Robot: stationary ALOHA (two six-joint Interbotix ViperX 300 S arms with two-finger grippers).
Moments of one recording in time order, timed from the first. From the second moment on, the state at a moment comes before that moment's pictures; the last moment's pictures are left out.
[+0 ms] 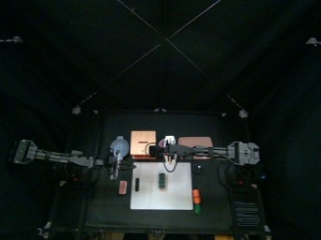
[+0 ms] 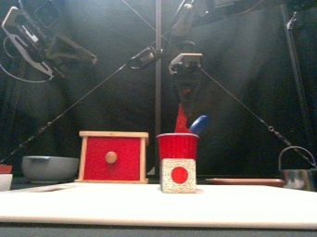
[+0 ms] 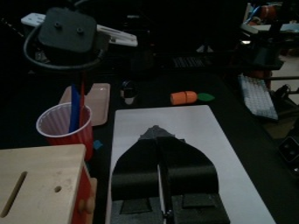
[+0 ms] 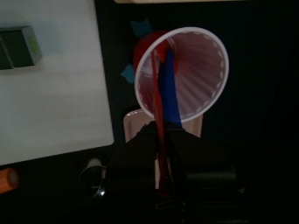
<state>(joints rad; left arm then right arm) -0.01 -0.64 1.19 0.03 -0.44 0.01 -0.14 0.14 -0.08 -0.25 1.34 -0.08</state>
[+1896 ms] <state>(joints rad) 0.08 -0.40 1.01 -0.01 -0.37 0.00 -0.06 -0.42 0.79 -0.11 0.02 0.17</state>
